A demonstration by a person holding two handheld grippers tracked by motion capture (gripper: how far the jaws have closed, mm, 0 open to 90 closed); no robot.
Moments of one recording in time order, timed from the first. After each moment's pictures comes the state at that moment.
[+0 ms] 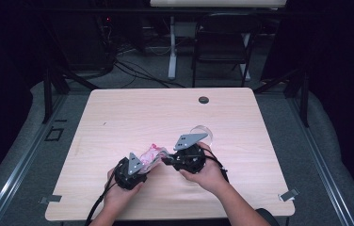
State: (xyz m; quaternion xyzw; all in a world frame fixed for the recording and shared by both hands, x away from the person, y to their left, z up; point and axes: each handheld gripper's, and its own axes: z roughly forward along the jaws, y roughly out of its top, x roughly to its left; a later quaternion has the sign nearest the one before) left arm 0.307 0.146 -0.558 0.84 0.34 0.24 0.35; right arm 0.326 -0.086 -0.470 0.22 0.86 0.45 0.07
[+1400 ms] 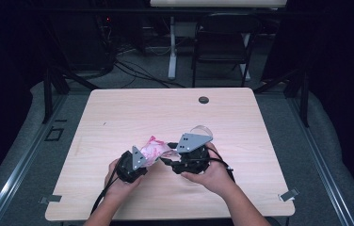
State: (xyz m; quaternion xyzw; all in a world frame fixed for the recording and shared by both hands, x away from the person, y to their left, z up) left arm 0.321 0.138 -0.542 0.85 0.31 0.30 0.32; right arm 0.308 -0.090 -0.438 0.16 0.85 0.47 0.17
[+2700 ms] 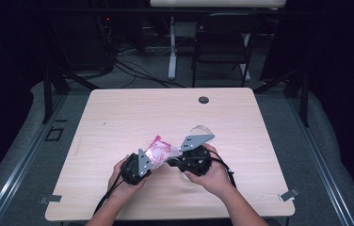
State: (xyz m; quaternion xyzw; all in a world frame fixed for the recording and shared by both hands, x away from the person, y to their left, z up) left arm 0.312 0.124 -0.543 0.85 0.27 0.33 0.32; right arm 0.314 -0.098 -0.460 0.23 0.86 0.46 0.06
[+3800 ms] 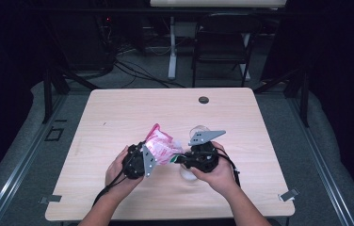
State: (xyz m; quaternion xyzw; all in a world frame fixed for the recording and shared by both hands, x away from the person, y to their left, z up) left arm 0.312 0.112 -0.514 0.83 0.21 0.44 0.27; right arm 0.318 -0.117 -0.453 0.27 0.83 0.48 0.04
